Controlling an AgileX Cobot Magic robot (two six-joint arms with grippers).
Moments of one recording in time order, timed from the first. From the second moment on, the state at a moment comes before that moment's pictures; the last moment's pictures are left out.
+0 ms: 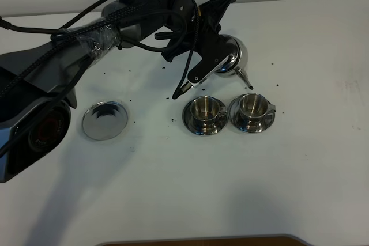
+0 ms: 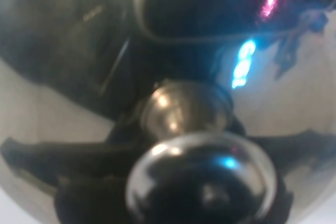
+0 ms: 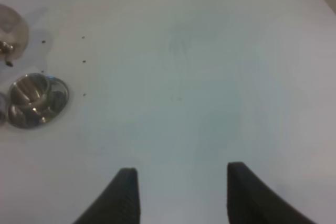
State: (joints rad) left arm -0.57 2.33 -1.96 0.05 0.55 2.04; right arm -0.18 -0.01 -0.52 0.17 1.12 -0.10
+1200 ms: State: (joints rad) left arm -0.64 2.33 -1.96 0.23 0.51 2.06; right arm -0.18 -0.01 -0.52 0.17 1.12 -0.10
